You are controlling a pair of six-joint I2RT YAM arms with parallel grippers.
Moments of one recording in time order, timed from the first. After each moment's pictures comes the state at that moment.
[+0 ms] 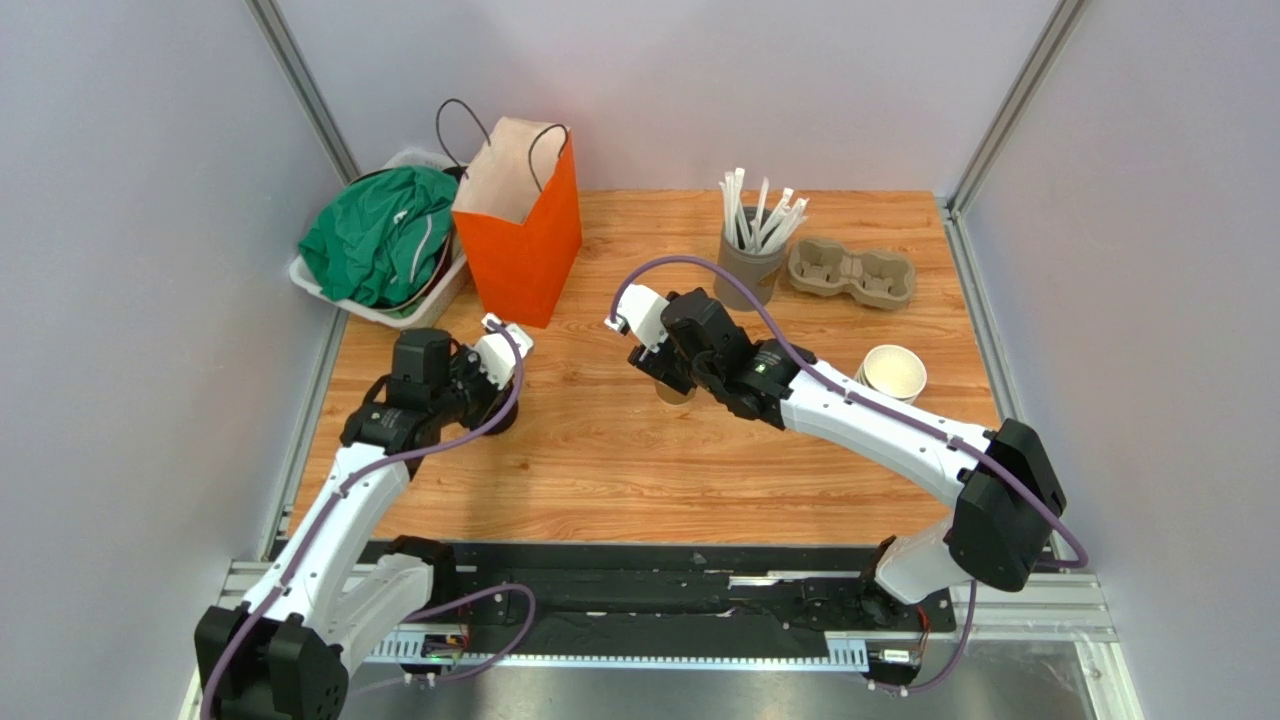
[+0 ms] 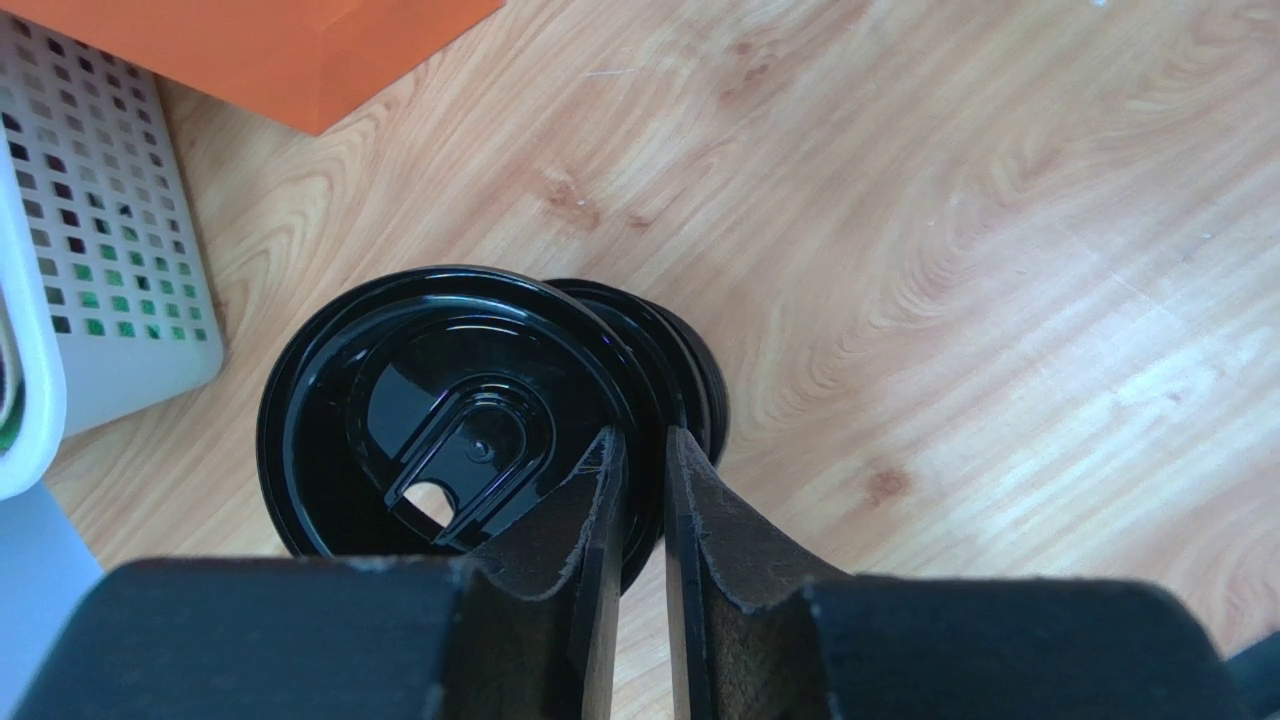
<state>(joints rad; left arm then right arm) -0.19 0.91 0.67 -0.47 0.24 0.53 0.88 1.47 1.18 -0.35 0.30 -0.38</state>
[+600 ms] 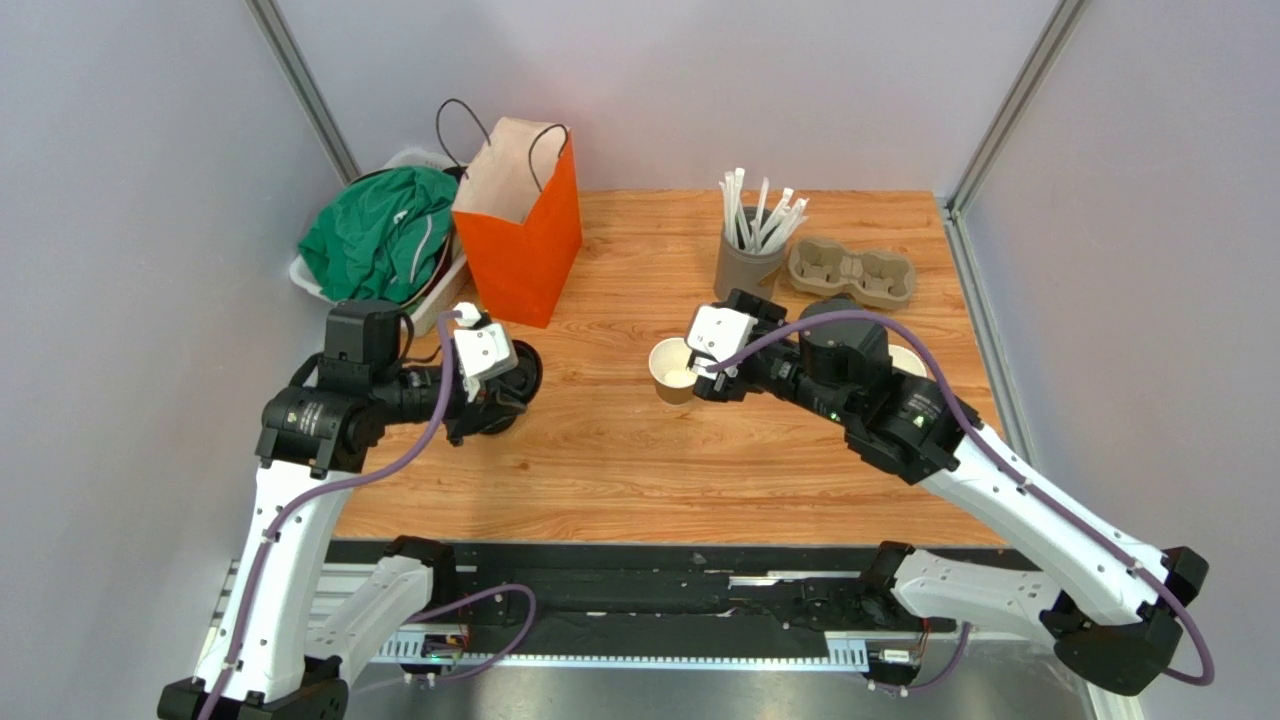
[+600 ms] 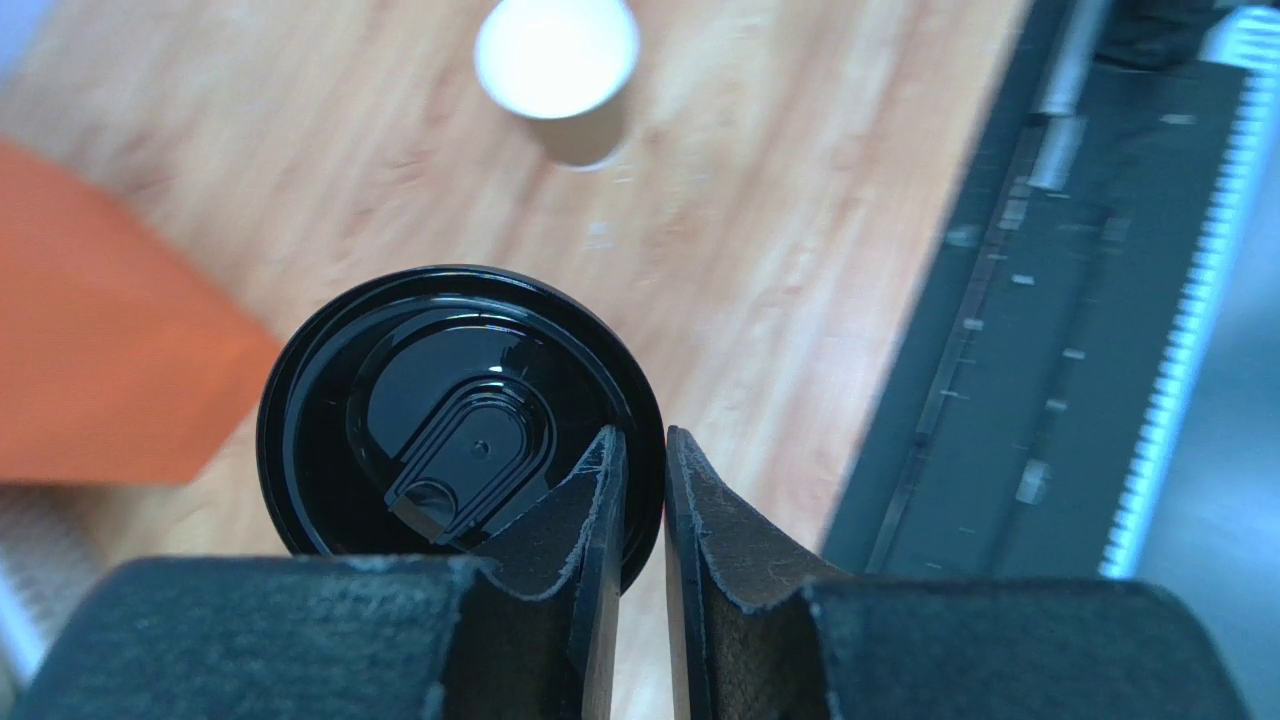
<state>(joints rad) -0.19 0.85 1.17 -1.05 0.78 0.67 0.88 1.01 1.14 -0.40 0.02 -0.64</state>
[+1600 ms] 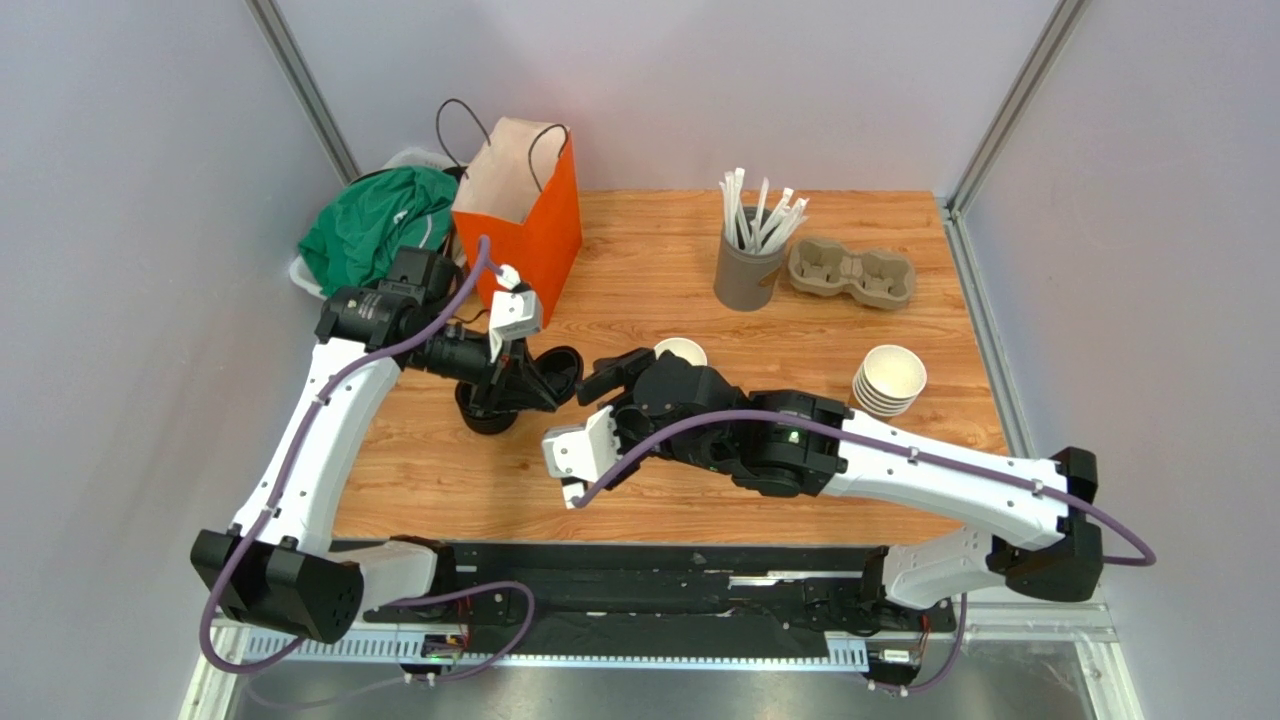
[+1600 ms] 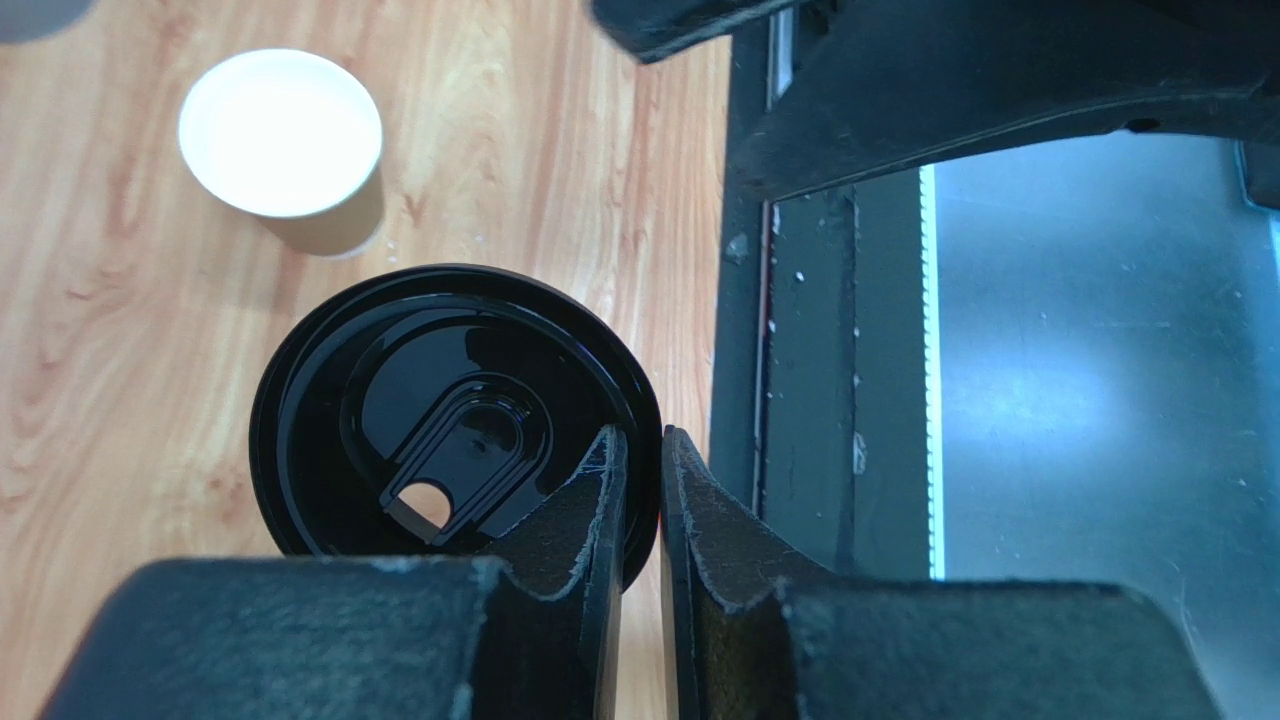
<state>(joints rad) -0.21 1.23 1.35 -1.34 1.10 0.97 1.31 1.33 1.40 -0.58 0.22 -0.97</state>
